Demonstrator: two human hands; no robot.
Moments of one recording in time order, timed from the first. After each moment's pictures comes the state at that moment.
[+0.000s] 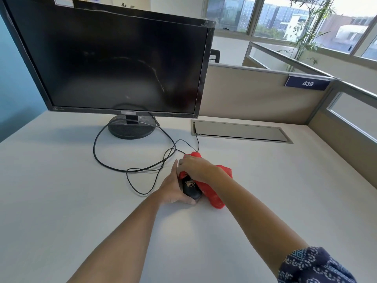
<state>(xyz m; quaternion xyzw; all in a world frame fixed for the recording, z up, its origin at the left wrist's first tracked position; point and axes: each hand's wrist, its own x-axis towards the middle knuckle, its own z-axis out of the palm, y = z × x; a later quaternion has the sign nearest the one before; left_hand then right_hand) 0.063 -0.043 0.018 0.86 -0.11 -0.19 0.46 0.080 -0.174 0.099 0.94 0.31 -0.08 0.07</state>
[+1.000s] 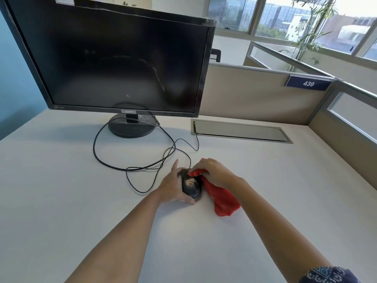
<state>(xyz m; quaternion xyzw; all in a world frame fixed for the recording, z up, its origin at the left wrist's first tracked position) 0.064 -0.044 0.017 0.87 -0.15 -0.18 0.44 0.067 -0.231 0.076 0.95 0.22 -0.04 -0.20</state>
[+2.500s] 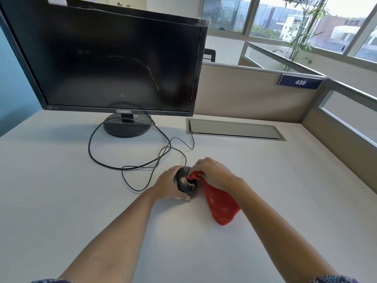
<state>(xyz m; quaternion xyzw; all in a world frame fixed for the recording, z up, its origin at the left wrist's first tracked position) 0.052 -0.045 0.037 0.89 -0.18 -0.15 0.40 0.035 -0.228 0.099 0.97 0.21 -0.05 -0.10</state>
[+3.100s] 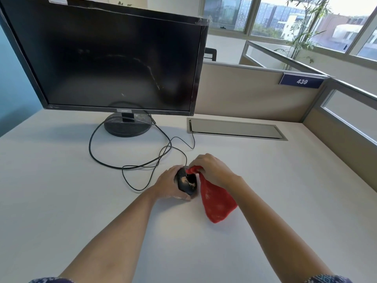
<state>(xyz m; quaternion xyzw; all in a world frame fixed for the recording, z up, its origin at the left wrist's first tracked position) 0.053 -0.045 0.037 0.88 -0.18 -0.14 0.41 0.039 -0.222 0.104 0.97 0.19 -0.02 -0.15</state>
